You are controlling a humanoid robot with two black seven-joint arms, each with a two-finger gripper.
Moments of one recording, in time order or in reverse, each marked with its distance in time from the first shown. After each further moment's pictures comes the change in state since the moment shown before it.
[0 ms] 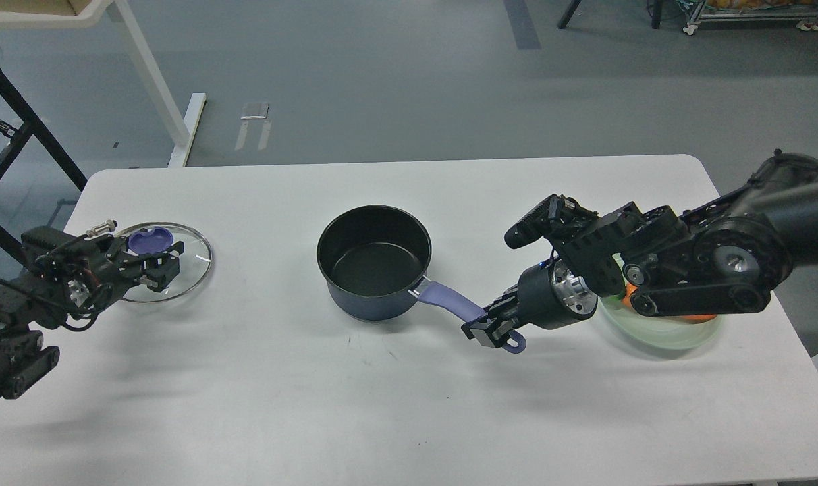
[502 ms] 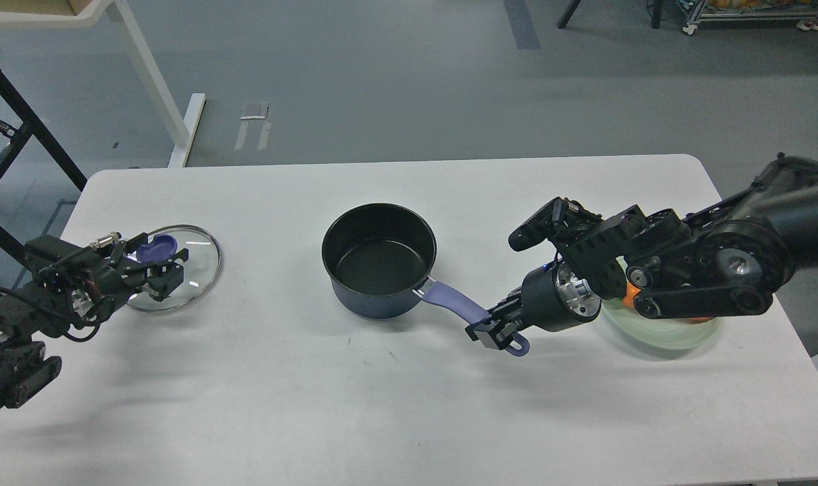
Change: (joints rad) left arm 0.024 -0.006 0.021 0.000 0.003 0.078 0.000; right arm -0.007 -0.001 -0.003 0.000 0.001 0.000 0.000
